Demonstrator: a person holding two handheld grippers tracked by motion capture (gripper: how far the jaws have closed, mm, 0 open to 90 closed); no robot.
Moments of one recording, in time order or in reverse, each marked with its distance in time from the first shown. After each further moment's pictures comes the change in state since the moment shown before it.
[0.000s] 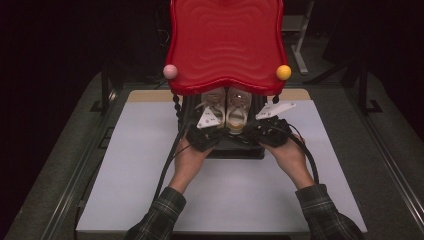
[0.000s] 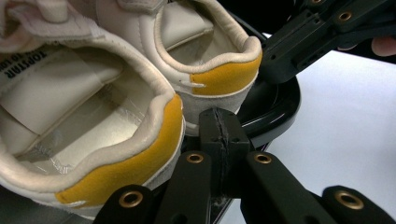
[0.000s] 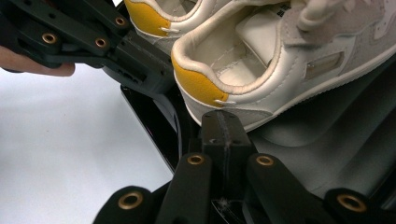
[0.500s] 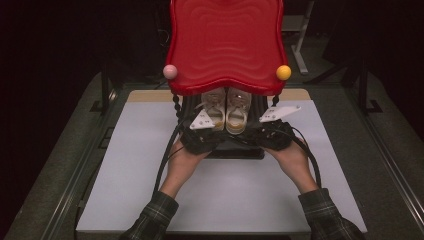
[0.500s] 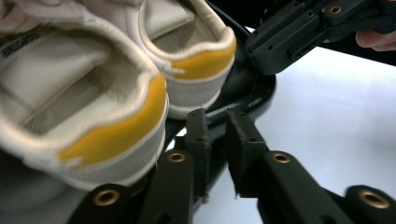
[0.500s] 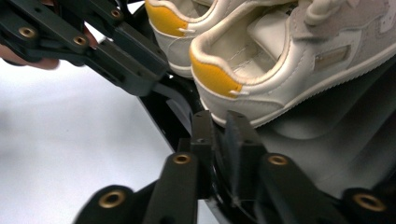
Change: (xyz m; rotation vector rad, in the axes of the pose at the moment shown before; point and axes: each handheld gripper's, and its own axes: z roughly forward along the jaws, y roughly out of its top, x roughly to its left) left arm 0.001 -0.006 -0.023 0.023 -0.085 -0.020; right arm 0.004 -0.007 -0.009 -0.031 0.036 0.015
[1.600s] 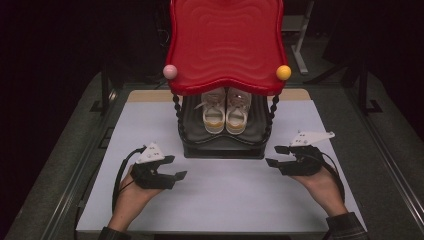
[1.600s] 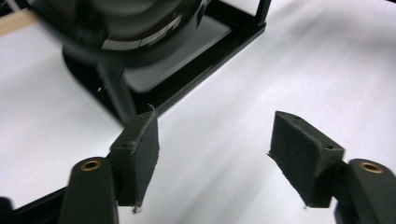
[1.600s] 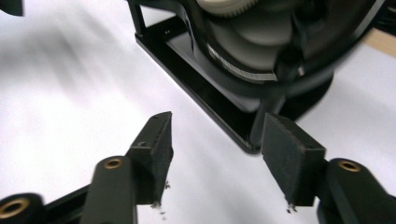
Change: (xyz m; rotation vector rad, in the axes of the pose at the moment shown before) left arm -0.002 -0.100 -0.099 0.092 0.083 -0.114; right arm 0.000 -0.077 -0.048 0.030 -0.009 0.085
